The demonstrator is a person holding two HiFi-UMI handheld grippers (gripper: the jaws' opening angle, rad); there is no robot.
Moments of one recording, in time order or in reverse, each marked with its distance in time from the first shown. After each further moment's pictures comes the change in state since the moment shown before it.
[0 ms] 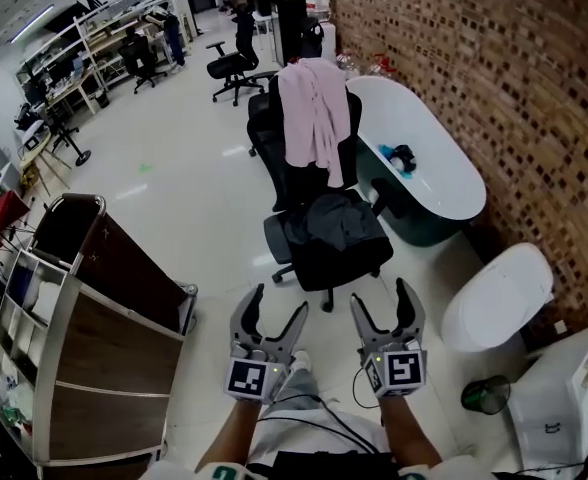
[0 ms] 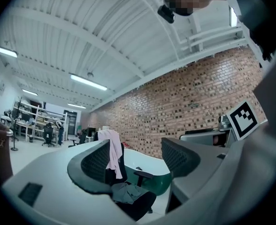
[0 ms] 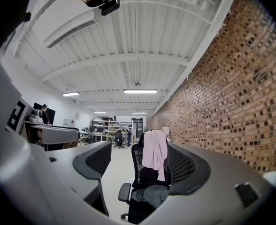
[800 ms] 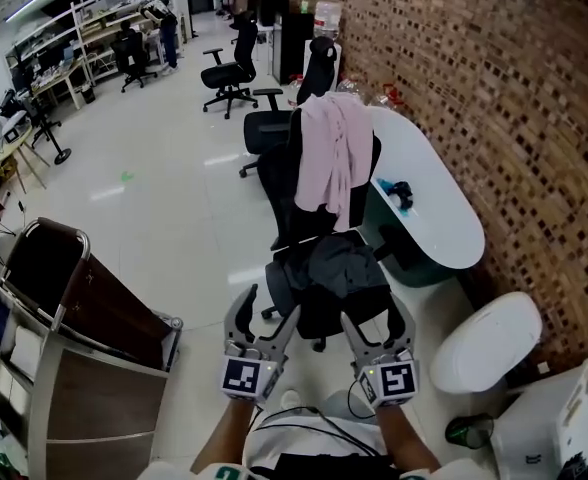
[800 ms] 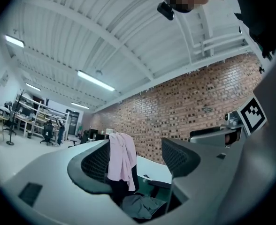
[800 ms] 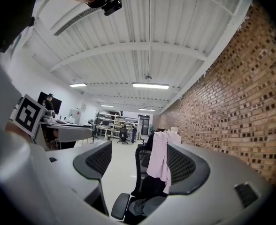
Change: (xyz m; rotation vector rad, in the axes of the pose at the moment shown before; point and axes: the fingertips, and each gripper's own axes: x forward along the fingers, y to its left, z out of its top) left arm 0.124 0.181 -0.009 -0.057 -0.067 0.009; right arm 0.200 0.048 -0.003 -0.121 0.035 0.085
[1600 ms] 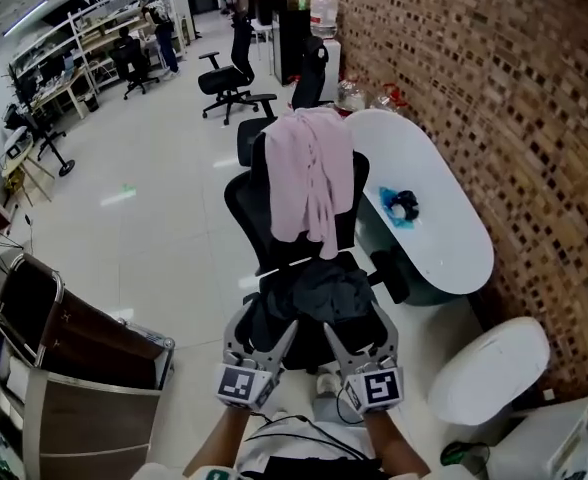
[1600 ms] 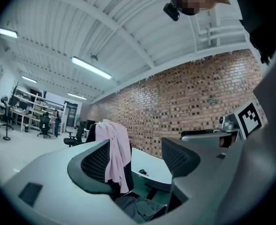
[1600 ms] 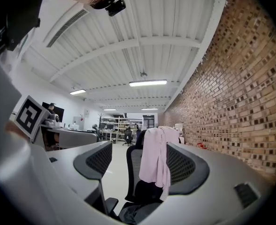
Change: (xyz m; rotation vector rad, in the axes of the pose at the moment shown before) left arm 0.157 -0.028 -0.062 -0.002 0.114 -0.002; right arm 0.095 -0.120 -0.056 0.091 -0.004 0.087
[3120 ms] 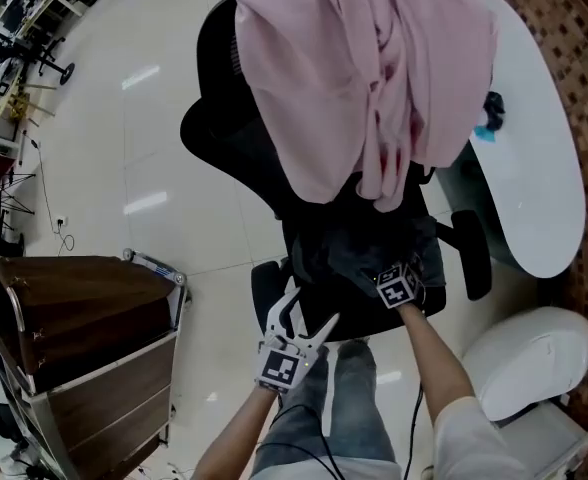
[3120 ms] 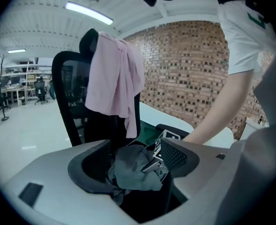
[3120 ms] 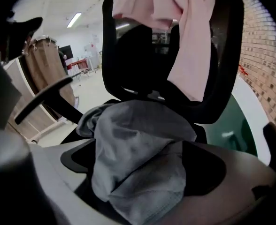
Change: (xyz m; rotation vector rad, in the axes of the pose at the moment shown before) left arm 0.142 0.076 -0.346 -0.043 0.506 -0.091; right arm 0.192 -0.097 -0.619 -0.075 1.062 0.314
